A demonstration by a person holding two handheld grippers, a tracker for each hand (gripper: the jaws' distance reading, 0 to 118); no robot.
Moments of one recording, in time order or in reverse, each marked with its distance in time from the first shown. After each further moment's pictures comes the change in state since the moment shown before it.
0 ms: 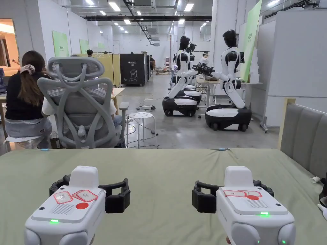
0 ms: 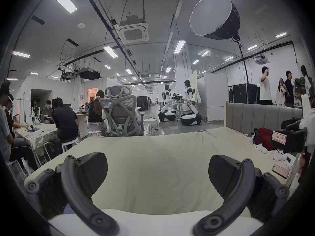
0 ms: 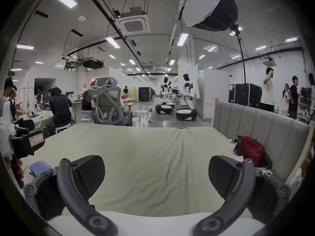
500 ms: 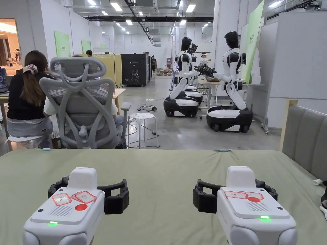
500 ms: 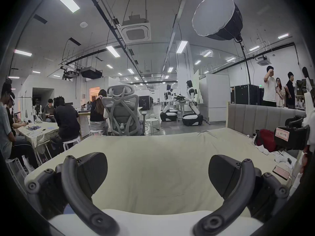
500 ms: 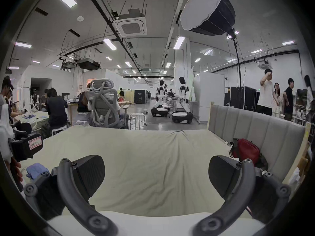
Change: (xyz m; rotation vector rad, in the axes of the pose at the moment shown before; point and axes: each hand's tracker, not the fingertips) left arm -0.006 -0.001 -0.001 0.000 0.018 0.013; right arm -0.006 0.004 0.005 0.035 -0.026 -0.006
